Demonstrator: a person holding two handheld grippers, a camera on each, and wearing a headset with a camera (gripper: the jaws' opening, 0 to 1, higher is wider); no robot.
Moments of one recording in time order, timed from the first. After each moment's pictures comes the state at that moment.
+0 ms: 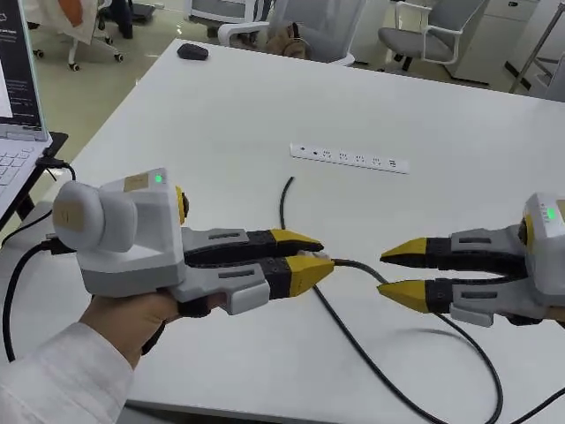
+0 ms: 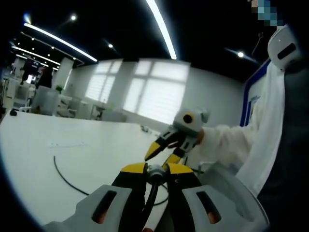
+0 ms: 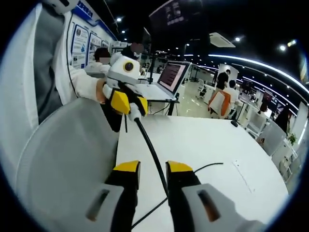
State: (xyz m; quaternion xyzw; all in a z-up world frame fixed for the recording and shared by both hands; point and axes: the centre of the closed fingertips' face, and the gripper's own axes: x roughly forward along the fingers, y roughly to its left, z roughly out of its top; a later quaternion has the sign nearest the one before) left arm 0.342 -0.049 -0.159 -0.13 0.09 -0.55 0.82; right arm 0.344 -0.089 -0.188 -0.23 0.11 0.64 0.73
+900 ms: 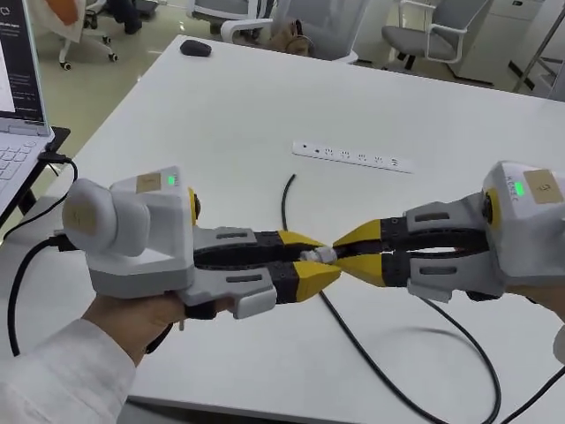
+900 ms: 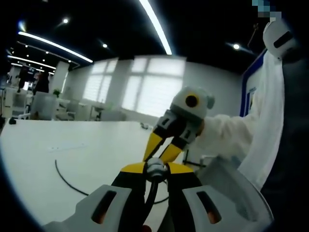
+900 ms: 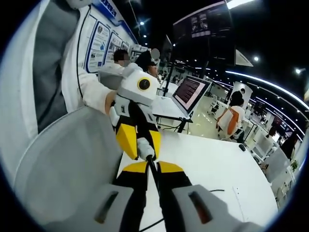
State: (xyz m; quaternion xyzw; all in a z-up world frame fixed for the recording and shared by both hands) left arm 0.338 -0.055 -0.162 -0.09 0.08 -0.56 0.82; right arm 0.338 -0.047 -0.171 -0.25 0.06 0.67 0.70
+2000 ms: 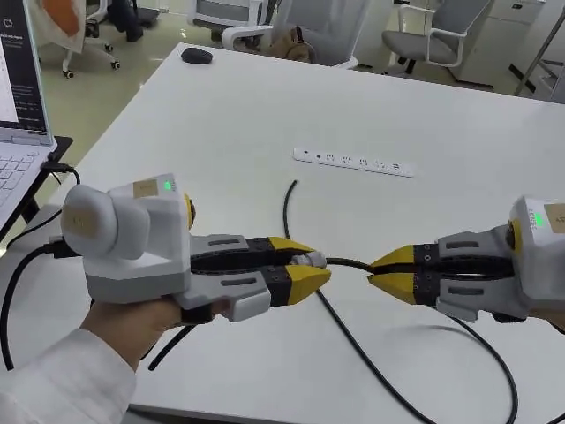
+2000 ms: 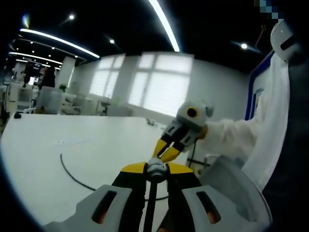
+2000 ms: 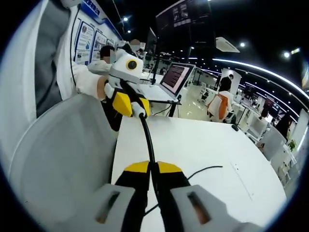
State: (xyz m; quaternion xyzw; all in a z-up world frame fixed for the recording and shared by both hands) left arm 0.347 -0.044 -0.169 -0.10 0.11 -0.54 0.83; right arm 0.357 -0.100 -0.207 -0.23 0.12 0.62 0.74
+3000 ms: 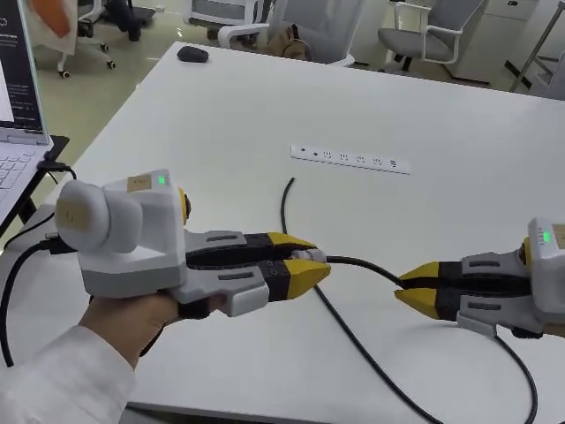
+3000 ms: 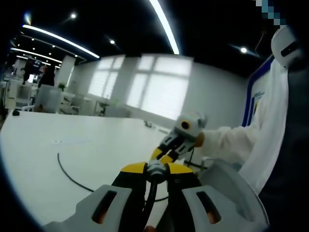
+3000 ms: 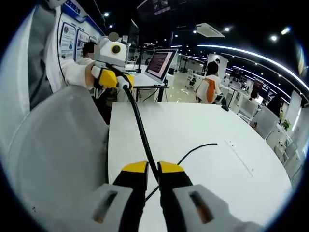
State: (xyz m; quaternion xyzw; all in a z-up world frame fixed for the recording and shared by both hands) left arm 0.344 -0.045 -0.165 -0.11 0.10 -0.54 0.83; right arm 0.366 -0.130 -0.233 -0.22 0.17 0.57 0.77
